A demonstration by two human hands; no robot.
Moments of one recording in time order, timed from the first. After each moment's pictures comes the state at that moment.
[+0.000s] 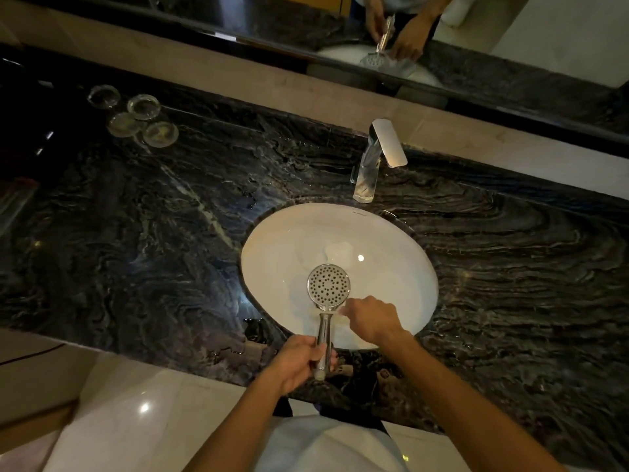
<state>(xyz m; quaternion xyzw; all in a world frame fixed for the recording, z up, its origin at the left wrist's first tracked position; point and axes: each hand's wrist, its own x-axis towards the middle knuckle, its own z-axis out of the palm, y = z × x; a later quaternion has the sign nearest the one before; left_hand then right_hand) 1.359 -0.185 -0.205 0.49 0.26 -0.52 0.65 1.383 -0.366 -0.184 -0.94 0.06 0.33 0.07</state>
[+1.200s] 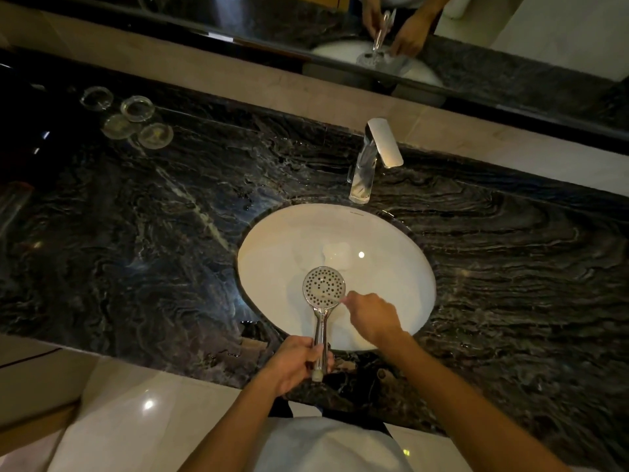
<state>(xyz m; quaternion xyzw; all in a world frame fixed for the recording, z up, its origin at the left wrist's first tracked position) 1.363 -0.181 -0.206 0.50 0.25 -0.53 0.63 1.383 -0.373 -0.188 -0.95 0.08 0.28 0.10</state>
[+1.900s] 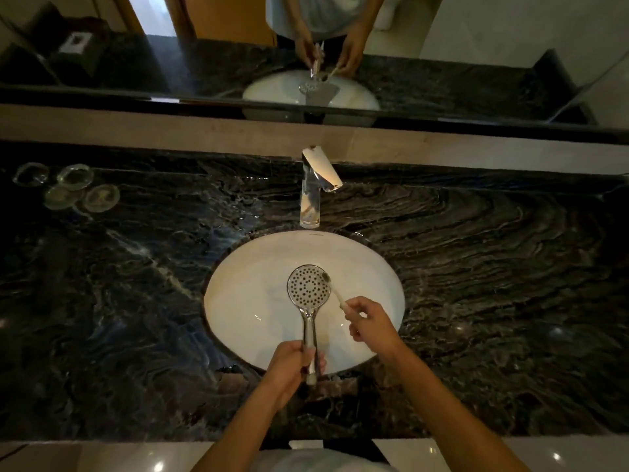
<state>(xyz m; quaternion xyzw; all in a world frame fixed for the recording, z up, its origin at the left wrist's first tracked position) 1.397 -0.224 -0.170 0.58 0.22 -0.49 0.61 1.372 -0.413 -0.163 -0.69 0.36 0.12 0.62</state>
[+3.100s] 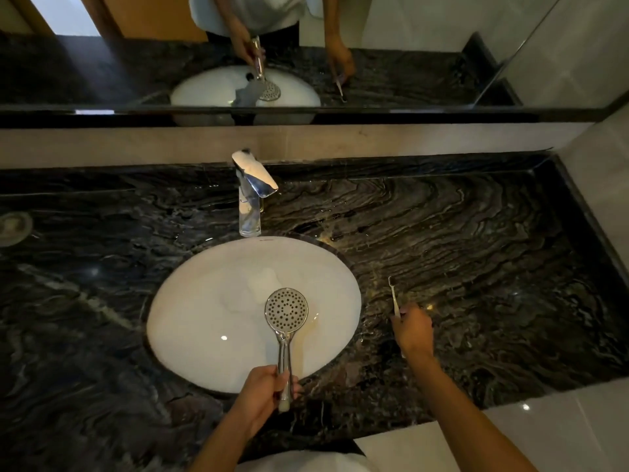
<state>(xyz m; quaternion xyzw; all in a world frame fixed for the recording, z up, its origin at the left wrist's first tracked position) 1.373 -0.249 -0.190 0.60 0.20 -0.54 0.55 1.274 -0.546 -0.211 -0.79 0.56 0.08 0.24</state>
